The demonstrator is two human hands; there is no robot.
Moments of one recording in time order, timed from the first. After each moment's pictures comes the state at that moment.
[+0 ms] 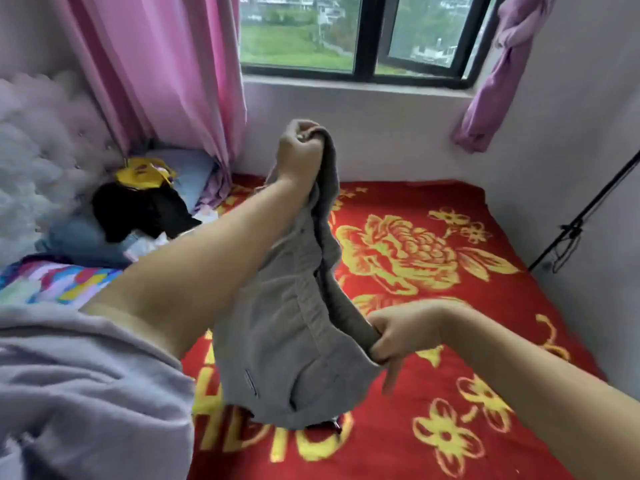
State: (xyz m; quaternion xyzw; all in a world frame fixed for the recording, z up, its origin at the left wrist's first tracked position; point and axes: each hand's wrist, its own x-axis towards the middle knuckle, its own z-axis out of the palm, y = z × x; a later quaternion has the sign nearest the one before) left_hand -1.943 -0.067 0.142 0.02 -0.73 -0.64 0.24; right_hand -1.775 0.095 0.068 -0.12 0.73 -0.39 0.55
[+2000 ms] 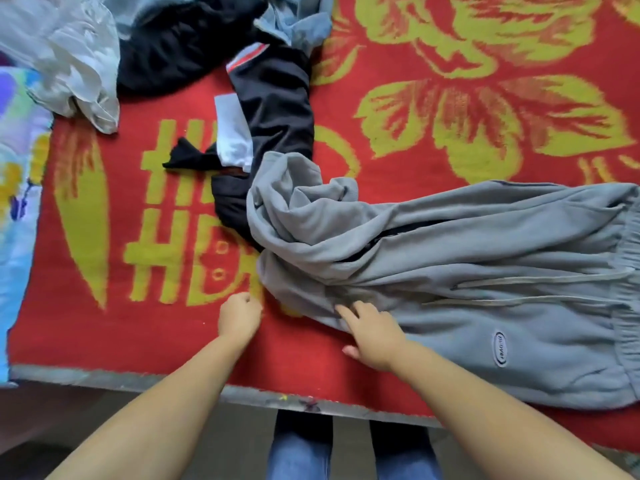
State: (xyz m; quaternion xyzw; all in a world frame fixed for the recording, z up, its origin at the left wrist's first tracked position) left_hand -1.710 -0.109 -0.392 0.36 -0.84 -0.28 -0.29; right_hand -1.690 0.134 -0.394 -0.19 0.88 -0.10 0.41
